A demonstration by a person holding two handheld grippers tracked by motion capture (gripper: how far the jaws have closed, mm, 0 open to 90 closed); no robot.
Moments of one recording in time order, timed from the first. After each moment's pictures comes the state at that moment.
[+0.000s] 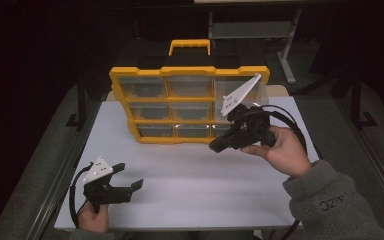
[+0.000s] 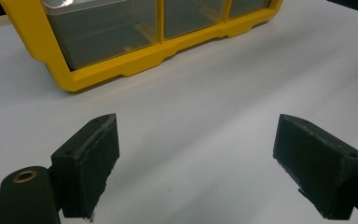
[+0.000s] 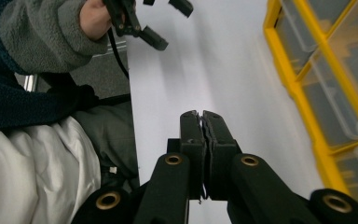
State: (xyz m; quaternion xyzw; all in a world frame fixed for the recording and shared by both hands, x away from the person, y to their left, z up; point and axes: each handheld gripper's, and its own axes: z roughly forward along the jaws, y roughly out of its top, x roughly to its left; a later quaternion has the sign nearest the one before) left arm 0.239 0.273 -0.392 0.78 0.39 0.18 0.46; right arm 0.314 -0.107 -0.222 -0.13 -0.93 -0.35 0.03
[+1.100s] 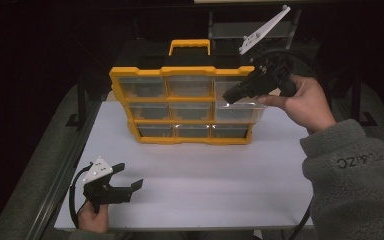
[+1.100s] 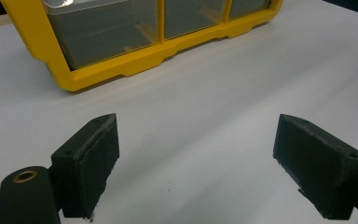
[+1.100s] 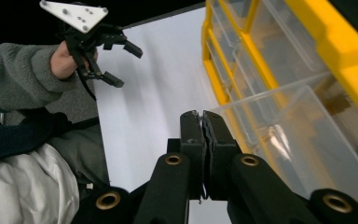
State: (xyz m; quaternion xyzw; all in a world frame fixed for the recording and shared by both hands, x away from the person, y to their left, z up) left arm 0.238 0.274 -0.392 0.78 0.39 0.18 0.46; right arm 0.356 -0.136 -0.137 -0.17 -0.92 -0.36 -0.02
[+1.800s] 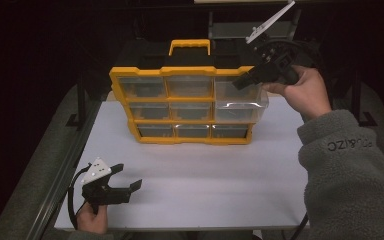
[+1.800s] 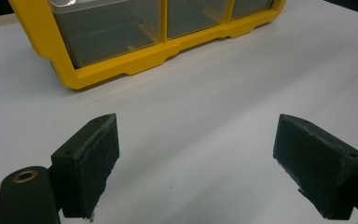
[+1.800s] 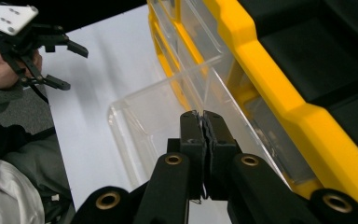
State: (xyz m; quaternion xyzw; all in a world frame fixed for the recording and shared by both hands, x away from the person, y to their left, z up) left arm 0.237 0.276 -0.392 0.78 0.39 0.18 0.46; right arm 0.393 -0.153 -0.147 -0.24 -0.91 -0.34 -0.06
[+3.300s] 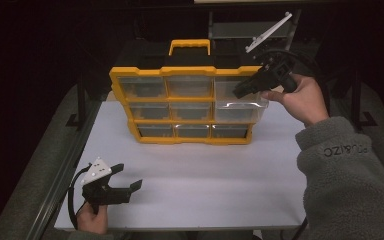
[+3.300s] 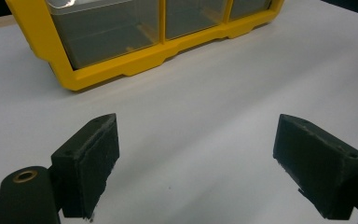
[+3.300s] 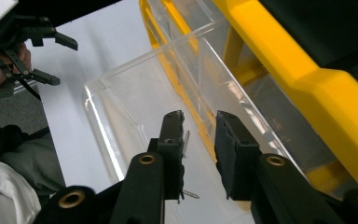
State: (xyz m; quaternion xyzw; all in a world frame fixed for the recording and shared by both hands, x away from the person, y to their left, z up) left arm 0.237 0.276 -0.391 0.78 0.39 0.19 0.45; right arm 0.394 -0.158 -0.165 -0.26 -0.90 -0.34 -0.05
